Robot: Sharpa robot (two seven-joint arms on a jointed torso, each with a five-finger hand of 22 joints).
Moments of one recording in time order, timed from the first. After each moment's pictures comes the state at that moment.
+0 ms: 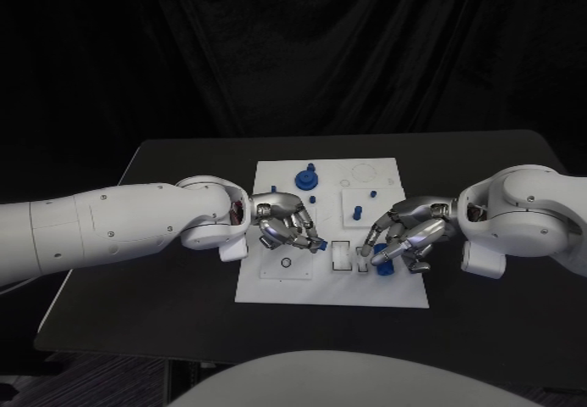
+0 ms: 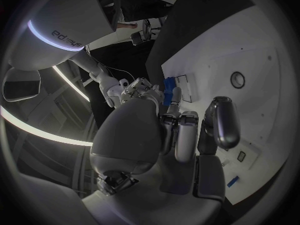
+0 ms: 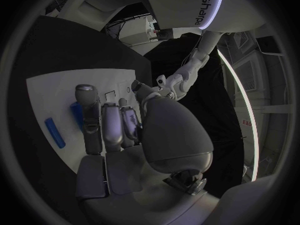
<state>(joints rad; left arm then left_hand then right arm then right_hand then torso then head) 1.25 -0.87 -0.21 1.60 -0.80 0.15 0.05 1.43 0.03 0.22 0.33 0.65 0.97 0.12 0.20 0.67 1.47 0.01 1.57 1.31 1.47 -0.04 1.57 1.31 0.07 1.39 0.07 1.28 1.31 1.40 -0.88 -0.25 1.65 -0.47 0.36 -0.32 1.36 -0.03 0.21 0.03 0.22 0.49 0.16 0.65 0.12 1.28 0.08 1.47 1.26 1.43 0.01 1.31 1.25 0.15 1.23 0.11 0.93 1.15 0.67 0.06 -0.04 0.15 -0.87</state>
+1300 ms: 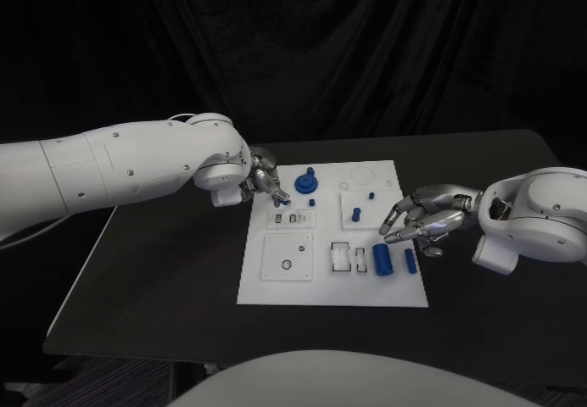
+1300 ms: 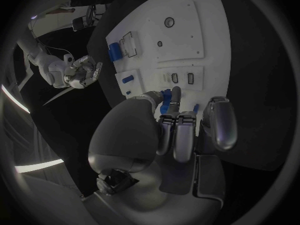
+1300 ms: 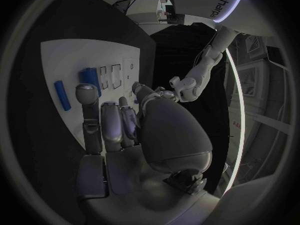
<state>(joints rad) 1.42 -0.75 -0.21 1.42 -0.80 0.16 -0.58 1.37 0.01 0.31 0.28 0.49 0.98 0.12 0.22 0.70 1.46 -0.02 1.57 1.31 1.47 -0.07 1.57 1.31 0.07 1.42 0.04 1.27 1.31 1.41 -0.94 -0.25 1.67 -0.59 0.19 -0.25 1.35 0.01 0.18 0.07 0.25 0.51 0.16 0.69 0.12 1.28 0.08 1.47 1.25 1.42 0.01 1.30 1.23 0.15 1.23 0.11 0.92 1.14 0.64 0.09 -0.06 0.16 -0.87</state>
